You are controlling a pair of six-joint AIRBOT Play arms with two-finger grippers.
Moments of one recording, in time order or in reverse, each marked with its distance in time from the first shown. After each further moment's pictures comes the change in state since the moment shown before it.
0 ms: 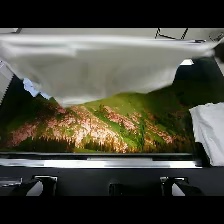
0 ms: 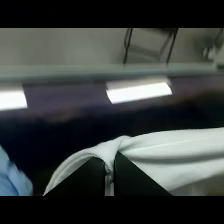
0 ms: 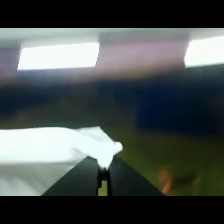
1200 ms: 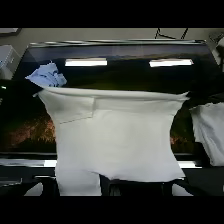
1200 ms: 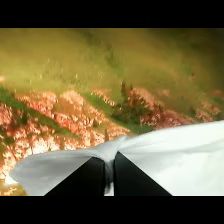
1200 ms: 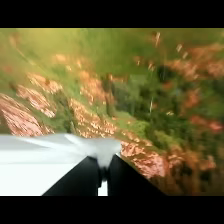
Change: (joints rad) left arm -0.115 -0.172 -0.469 0.121 -0.138 -0.148; right arm 0.019 -0.340 -0.200 -0.094 0.405 0.148
